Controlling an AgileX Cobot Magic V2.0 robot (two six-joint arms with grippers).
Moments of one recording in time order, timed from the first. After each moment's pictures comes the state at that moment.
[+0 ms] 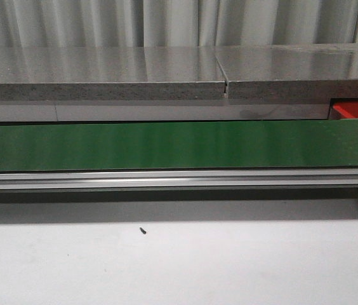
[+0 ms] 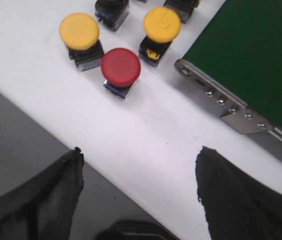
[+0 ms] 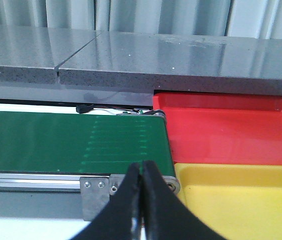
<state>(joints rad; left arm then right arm) 0.56 1.07 -0.83 -0.07 0.89 -0.09 -0.03 -0.01 0.03 -0.10 0.09 0.10</state>
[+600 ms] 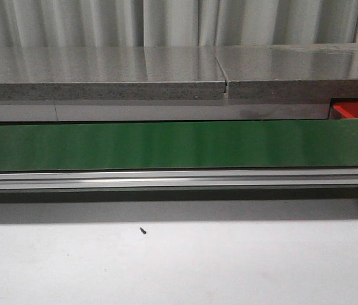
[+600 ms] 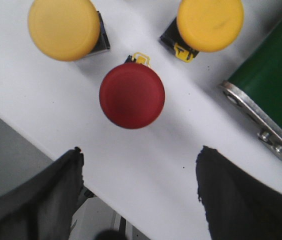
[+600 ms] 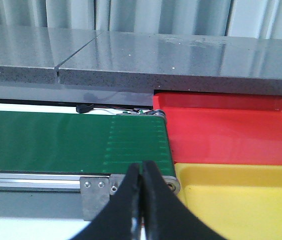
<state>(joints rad) 0.58 1.59 -1.08 -0.08 0.95 -0.10 -0.03 -0.01 0.03 -0.10 0.09 0.10</state>
